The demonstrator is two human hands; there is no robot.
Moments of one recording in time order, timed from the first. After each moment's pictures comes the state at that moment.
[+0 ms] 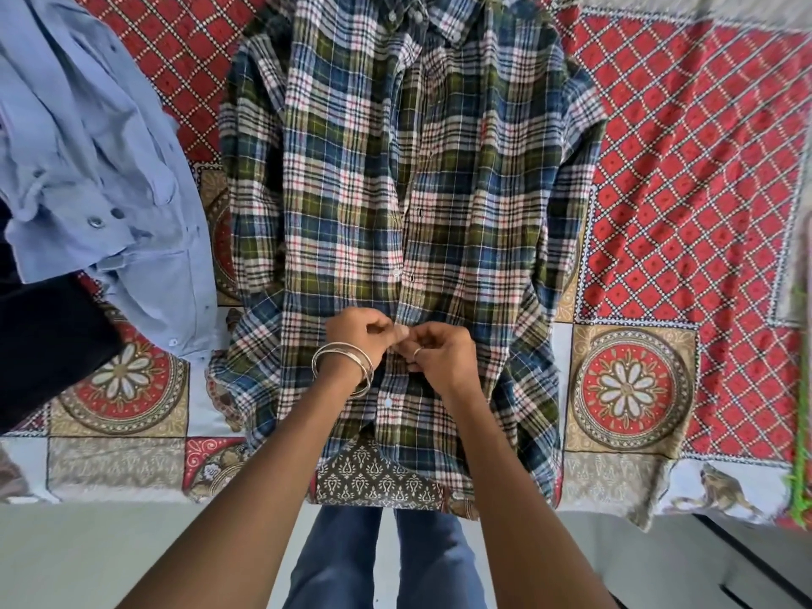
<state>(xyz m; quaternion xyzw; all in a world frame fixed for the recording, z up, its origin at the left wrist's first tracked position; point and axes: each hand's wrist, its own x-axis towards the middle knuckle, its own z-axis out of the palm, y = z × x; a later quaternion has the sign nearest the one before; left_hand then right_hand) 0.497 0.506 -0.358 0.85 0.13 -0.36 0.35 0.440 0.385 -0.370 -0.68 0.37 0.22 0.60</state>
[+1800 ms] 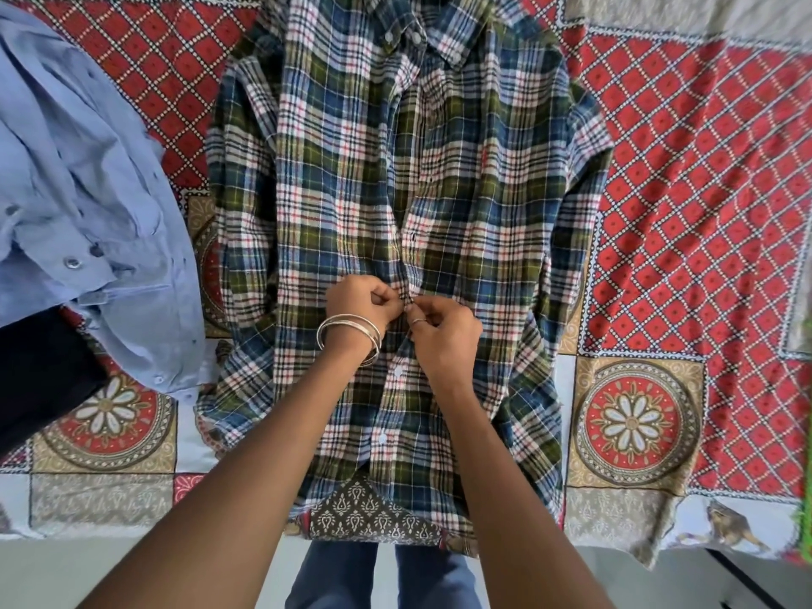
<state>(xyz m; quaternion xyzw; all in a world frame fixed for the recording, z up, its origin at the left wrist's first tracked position) 0.567 0.475 -0.368 0.88 0.11 -0.27 0.37 0.515 0.379 -0.352 -0.79 0.37 0.11 0.47</state>
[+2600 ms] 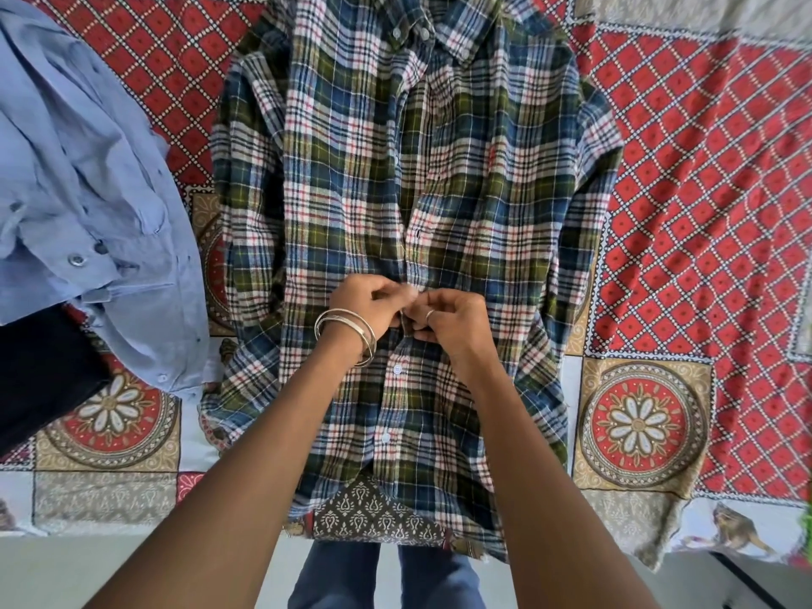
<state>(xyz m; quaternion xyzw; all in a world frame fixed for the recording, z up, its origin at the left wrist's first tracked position) 0.570 0.483 -0.370 0.82 0.15 -0.35 0.43 0.522 0.359 -0.366 -0.62 0.38 0.22 0.65</state>
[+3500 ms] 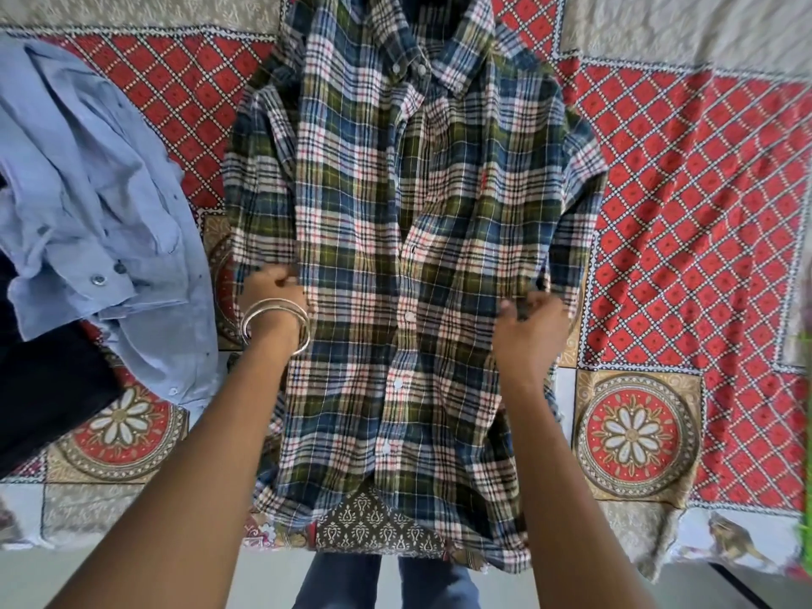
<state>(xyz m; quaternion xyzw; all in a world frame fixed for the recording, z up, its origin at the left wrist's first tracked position) 0.608 0.544 -0.355 0.88 0.33 -0.16 0.30 0.519 0.317 -0.347 -0.78 0.52 0.03 0.35</state>
